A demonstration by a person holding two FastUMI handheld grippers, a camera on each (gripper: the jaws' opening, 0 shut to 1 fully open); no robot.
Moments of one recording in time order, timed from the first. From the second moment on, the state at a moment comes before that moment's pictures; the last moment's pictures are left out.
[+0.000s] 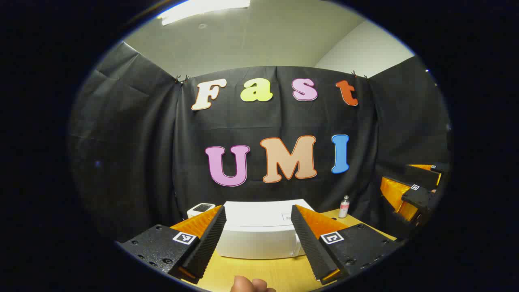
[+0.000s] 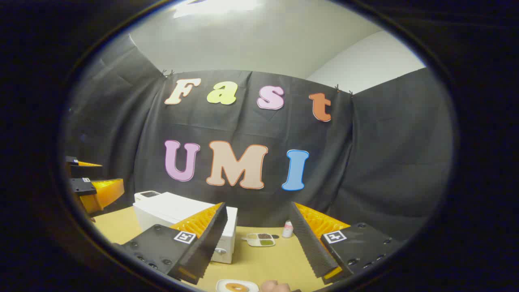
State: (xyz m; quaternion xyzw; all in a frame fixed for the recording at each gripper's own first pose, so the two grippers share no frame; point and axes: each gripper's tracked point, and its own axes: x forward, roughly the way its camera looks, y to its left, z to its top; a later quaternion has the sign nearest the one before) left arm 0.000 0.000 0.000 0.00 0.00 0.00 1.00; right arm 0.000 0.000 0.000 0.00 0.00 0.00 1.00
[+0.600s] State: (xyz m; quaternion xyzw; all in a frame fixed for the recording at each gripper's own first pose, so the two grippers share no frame) left arm 0.007 -0.008 0.001 0.00 0.01 0.01 1.00; right arm 0.009 -0.025 -0.006 0.00 0.00 -0.01 1.00
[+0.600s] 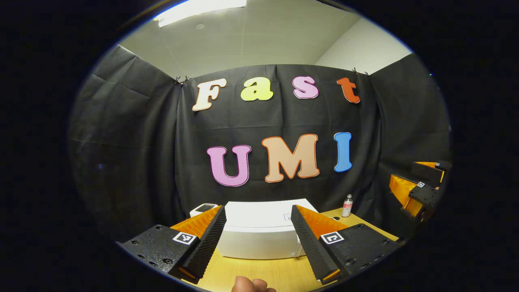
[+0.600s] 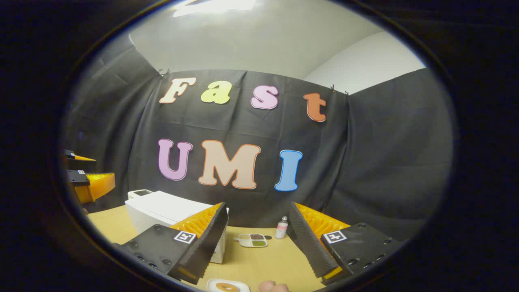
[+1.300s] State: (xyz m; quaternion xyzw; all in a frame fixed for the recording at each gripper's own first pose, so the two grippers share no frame) left arm 0.031 -0.017 -0.010 0.01 0.01 0.00 1.00; right arm 0.031 -0.037 -0.006 0.01 0.00 -0.02 1.00
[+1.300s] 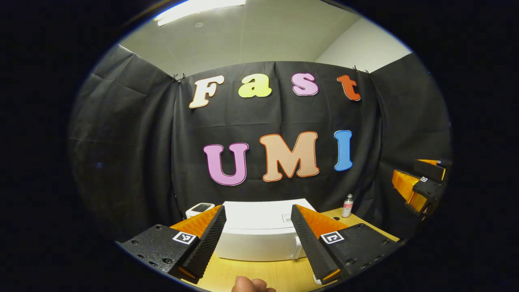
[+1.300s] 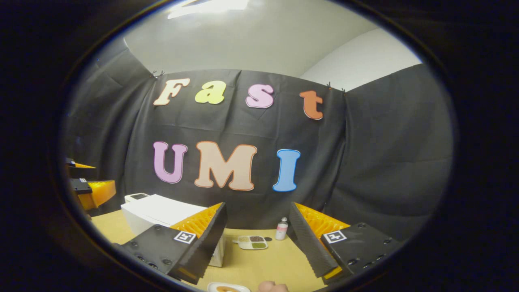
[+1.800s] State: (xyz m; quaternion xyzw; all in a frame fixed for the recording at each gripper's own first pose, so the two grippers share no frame) left arm 0.050 -0.034 -0.044 0.01 0.04 -0.01 1.00; right arm 0.031 -0.053 0.001 0.01 -0.01 -0.03 1.00
